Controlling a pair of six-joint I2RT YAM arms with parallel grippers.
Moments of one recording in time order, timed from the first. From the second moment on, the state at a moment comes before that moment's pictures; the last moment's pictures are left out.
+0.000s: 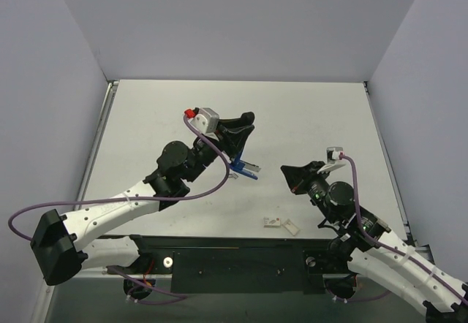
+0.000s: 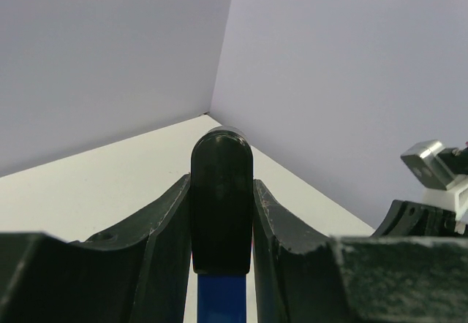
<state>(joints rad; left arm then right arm) -0.93 1.17 0.87 0.61 -0.12 -0.21 0.82 0.49 0.44 -0.04 0.35 0.66</state>
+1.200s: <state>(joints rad) -0.92 0.99 0.71 0.47 -0.45 -0.55 1.00 0.94 0.34 0.27 0.30 0.76</state>
